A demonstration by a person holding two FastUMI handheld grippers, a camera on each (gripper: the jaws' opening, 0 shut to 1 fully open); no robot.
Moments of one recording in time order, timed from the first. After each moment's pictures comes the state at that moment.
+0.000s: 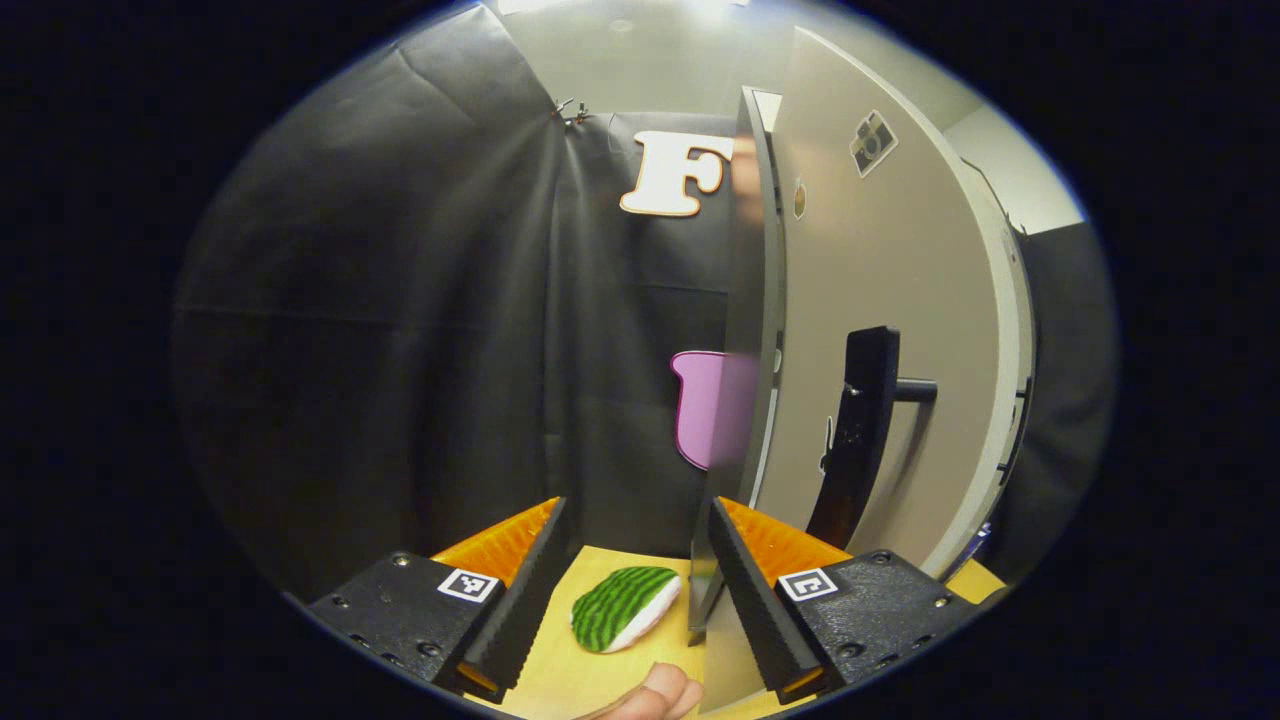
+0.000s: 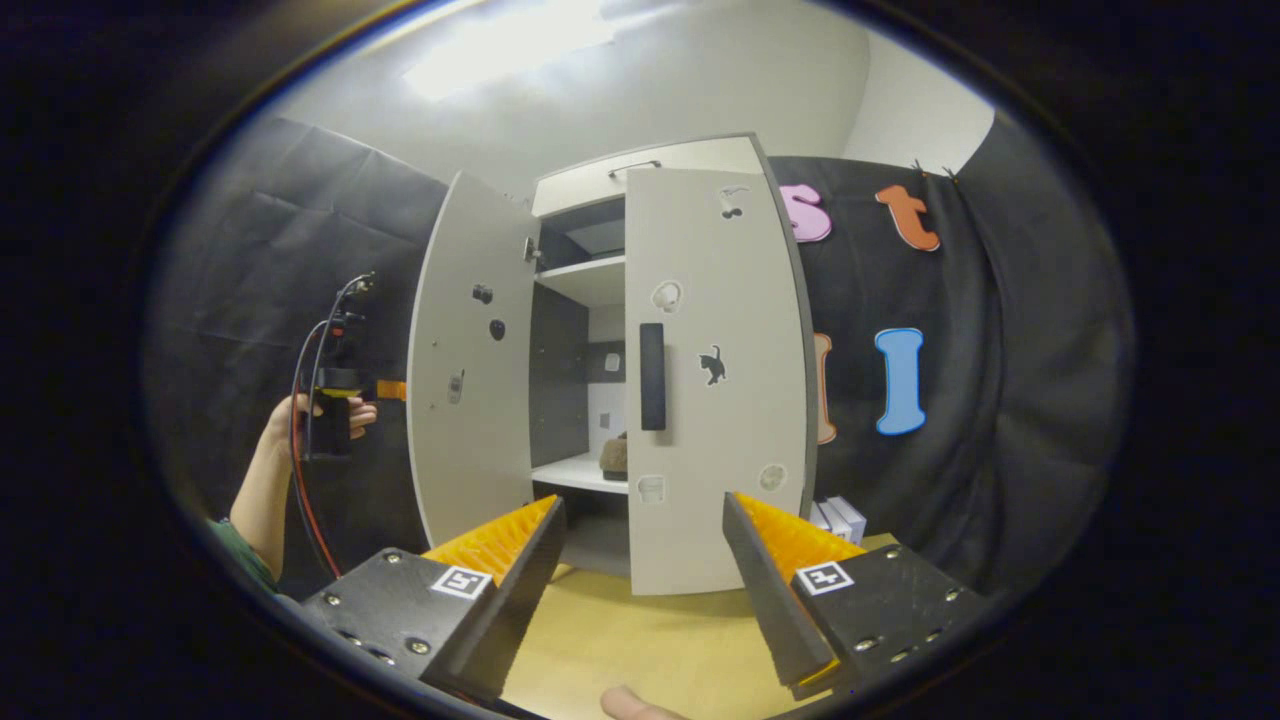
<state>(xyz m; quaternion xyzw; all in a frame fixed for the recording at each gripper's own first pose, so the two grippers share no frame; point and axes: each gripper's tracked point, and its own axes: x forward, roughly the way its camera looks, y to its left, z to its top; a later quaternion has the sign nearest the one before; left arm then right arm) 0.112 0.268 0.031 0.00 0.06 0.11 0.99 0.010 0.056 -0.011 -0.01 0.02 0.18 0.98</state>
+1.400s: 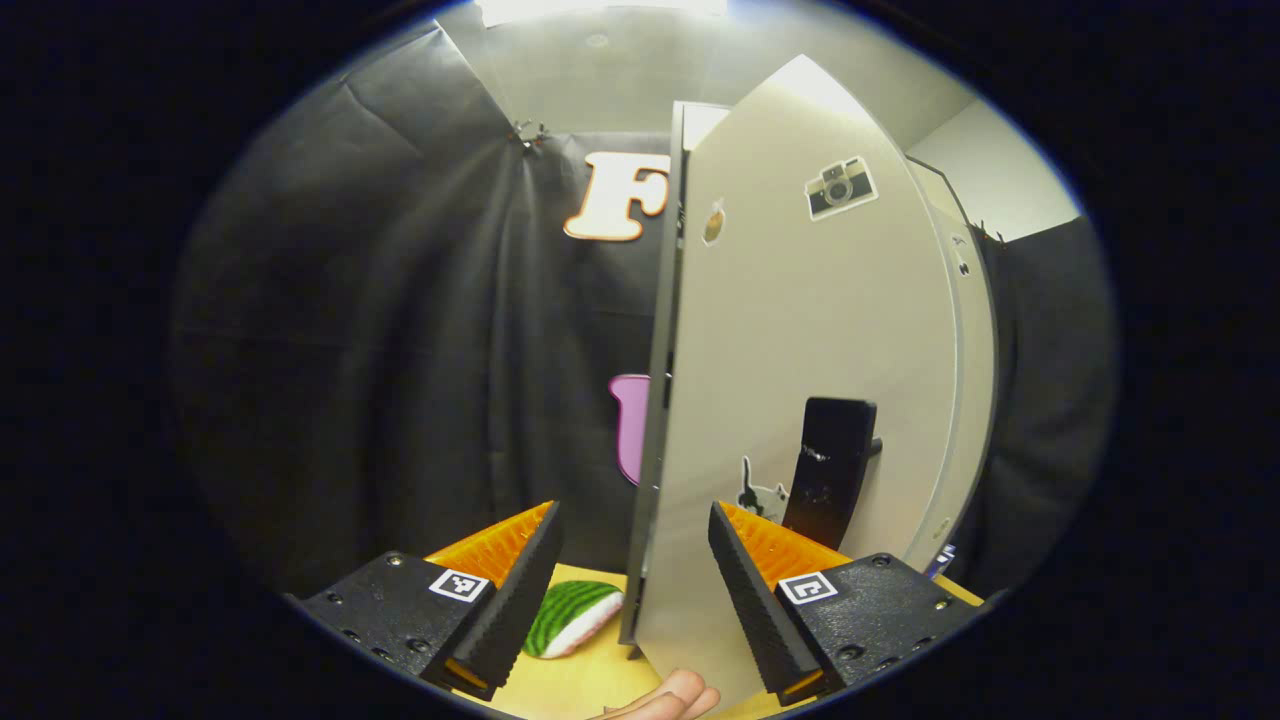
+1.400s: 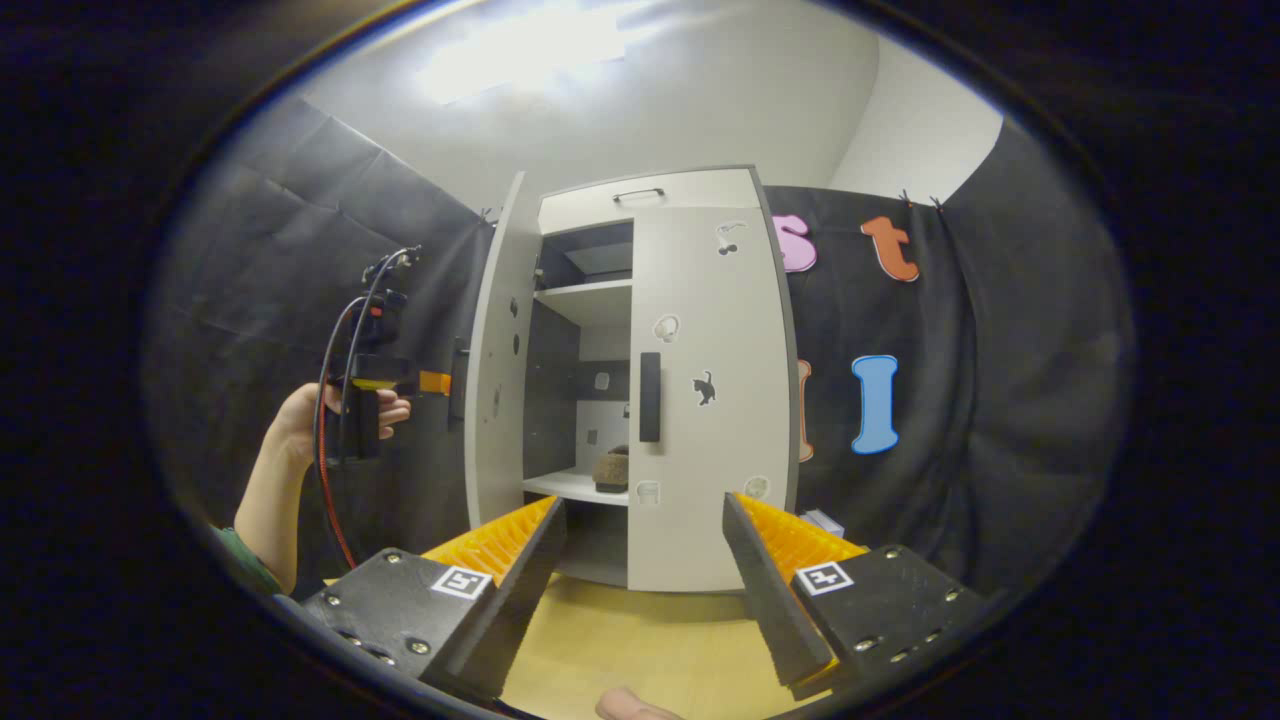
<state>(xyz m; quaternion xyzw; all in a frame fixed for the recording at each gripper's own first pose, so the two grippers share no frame) 0.134 0.207 0.047 -0.02 0.06 0.04 1.00 -0.027 0.068 0.000 -0.01 -0.01 0.15 0.99</state>
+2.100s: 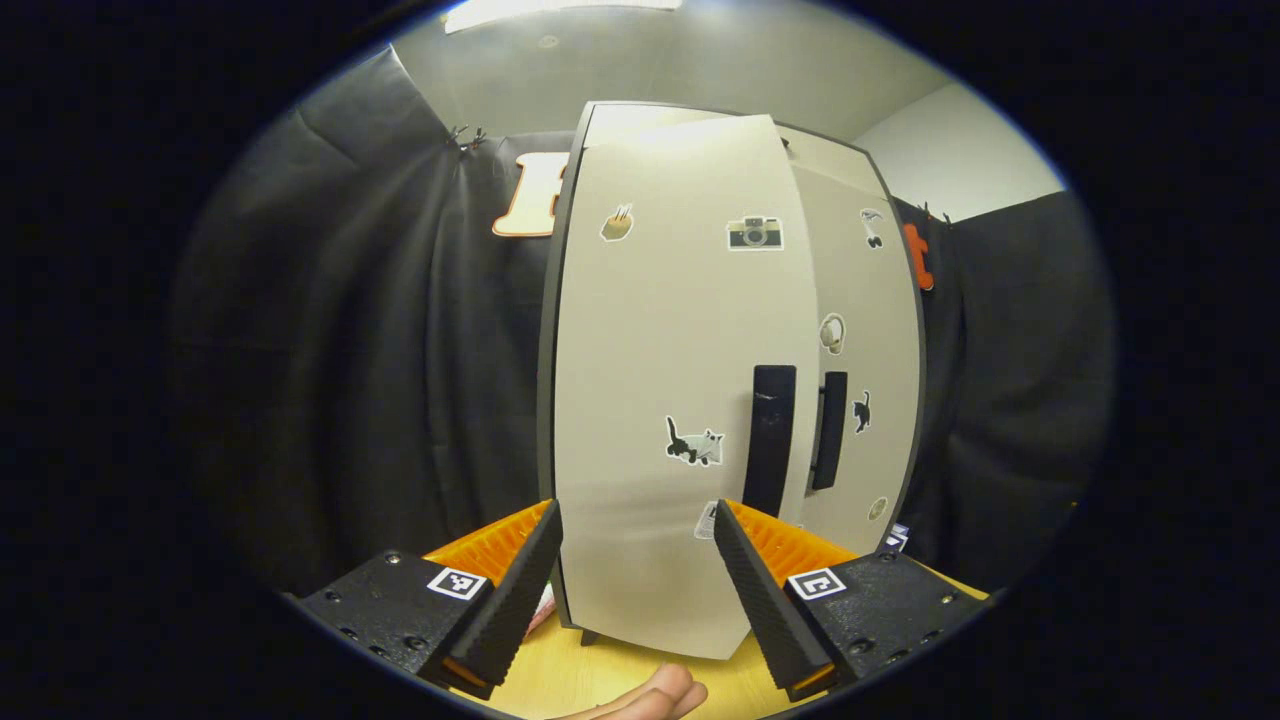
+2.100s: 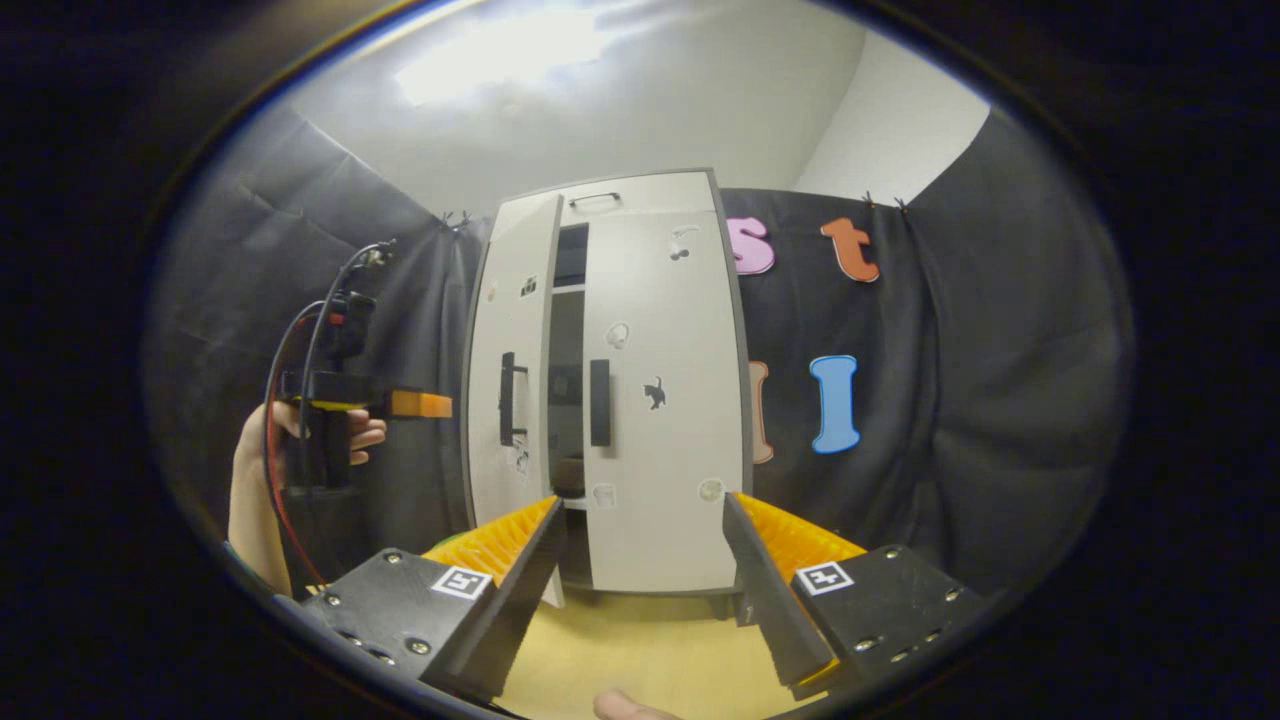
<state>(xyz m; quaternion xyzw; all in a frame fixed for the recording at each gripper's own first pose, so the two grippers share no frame) 0.107 0.125 0.047 0.02 0.04 0.00 1.00 -0.018 0.028 0.010 -0.01 -0.02 0.09 1.00</state>
